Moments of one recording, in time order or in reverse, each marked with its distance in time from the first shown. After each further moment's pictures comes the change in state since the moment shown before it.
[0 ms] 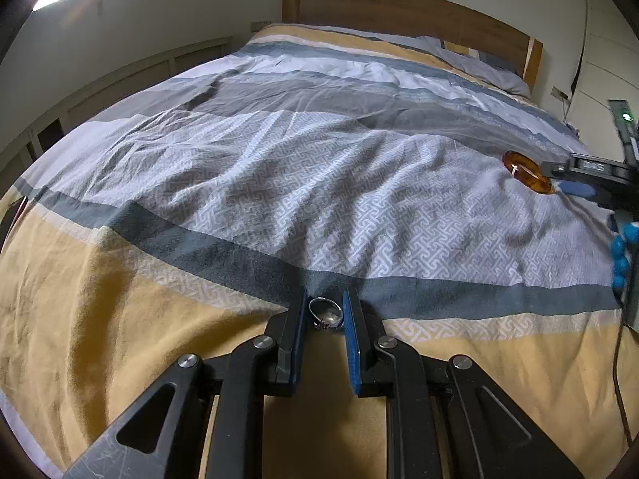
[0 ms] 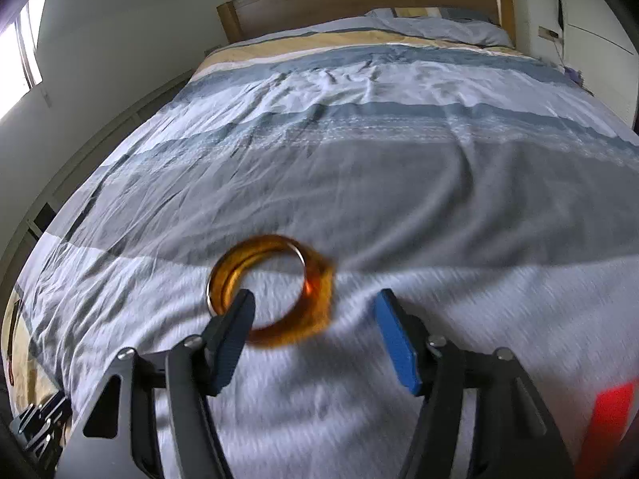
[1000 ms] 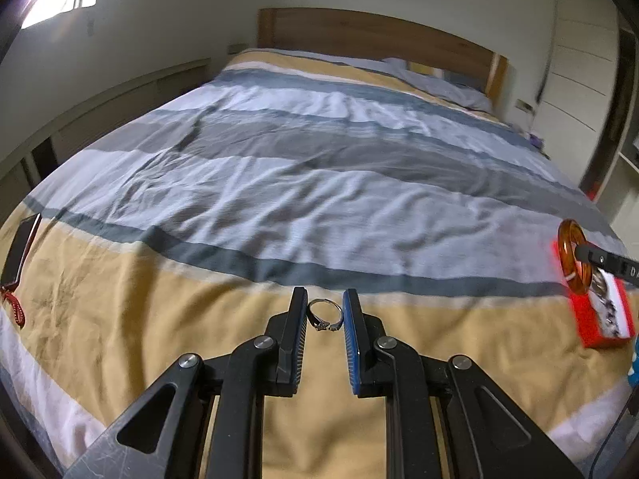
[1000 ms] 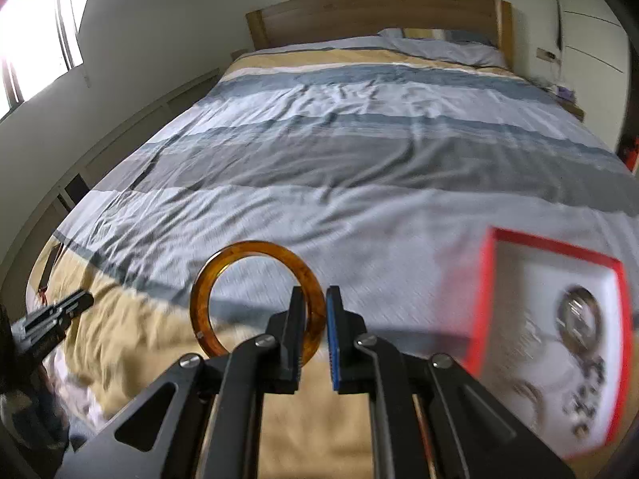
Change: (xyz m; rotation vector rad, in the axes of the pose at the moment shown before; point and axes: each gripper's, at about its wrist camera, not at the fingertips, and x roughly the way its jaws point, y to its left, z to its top) left arm -0.109 -0.037 -0.004 0.043 -0.059 -0.111; right arm -0.196 -0.007 -0.101 -0.066 -0.027 0.004
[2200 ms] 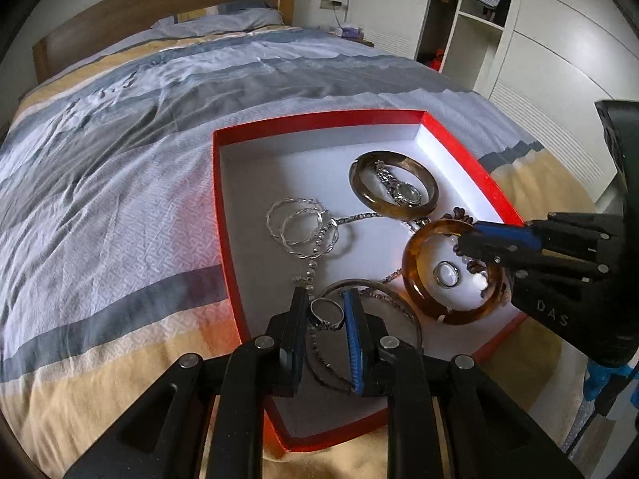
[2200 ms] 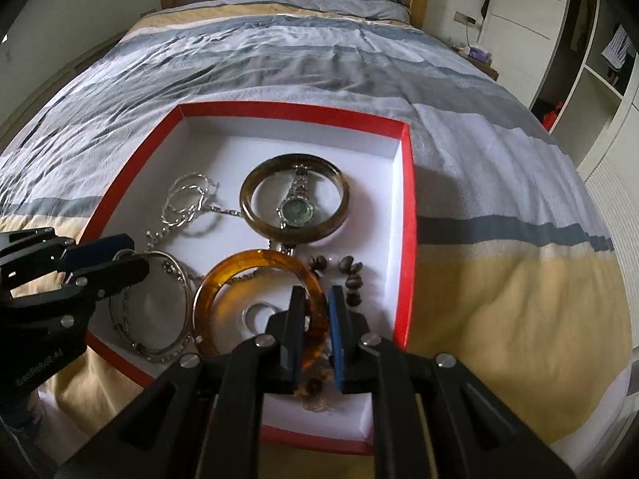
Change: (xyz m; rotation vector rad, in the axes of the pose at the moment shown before) left arm 0.096 -0.369 -0.037 0.451 0.215 -0.419; right arm -0.032 -0.214 -0.080 0.032 0.158 -0.318
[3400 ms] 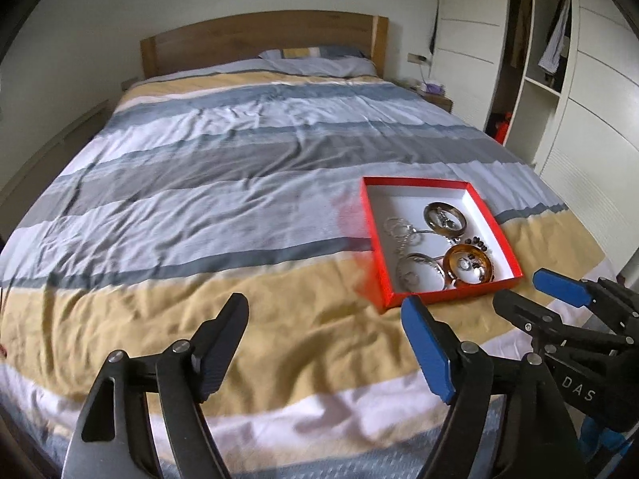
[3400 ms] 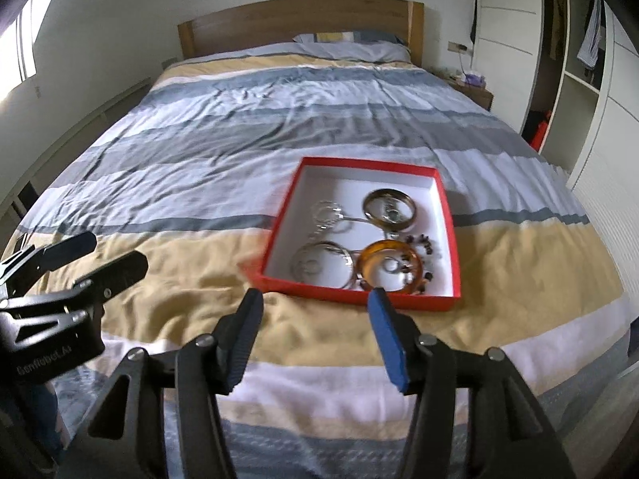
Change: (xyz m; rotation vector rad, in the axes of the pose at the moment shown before) left arm -0.204 0.024 -0.070 -0.191 -0.162 0.267; right arm -0.162 0.101 -0.047 0.068 -0.157 0.074
